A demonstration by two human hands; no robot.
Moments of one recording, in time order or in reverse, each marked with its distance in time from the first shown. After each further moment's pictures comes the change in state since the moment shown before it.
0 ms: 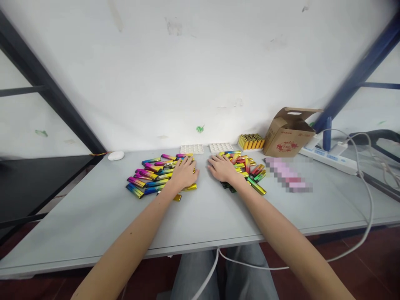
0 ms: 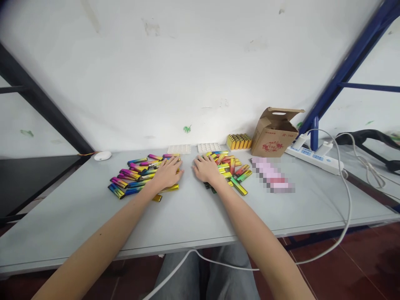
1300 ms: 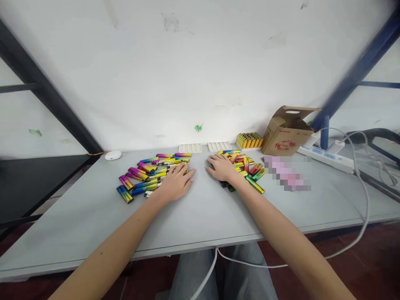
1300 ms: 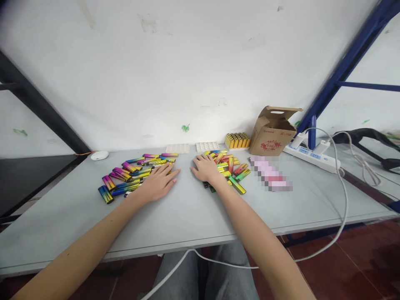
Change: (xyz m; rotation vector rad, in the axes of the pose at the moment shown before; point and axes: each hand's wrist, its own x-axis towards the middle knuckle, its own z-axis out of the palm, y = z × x) left_hand -0.047 -0.013 -0.014 0.032 -0.006 0.189; right_hand -0.003 0.002 -0.005 0.027 -0.009 -0.011
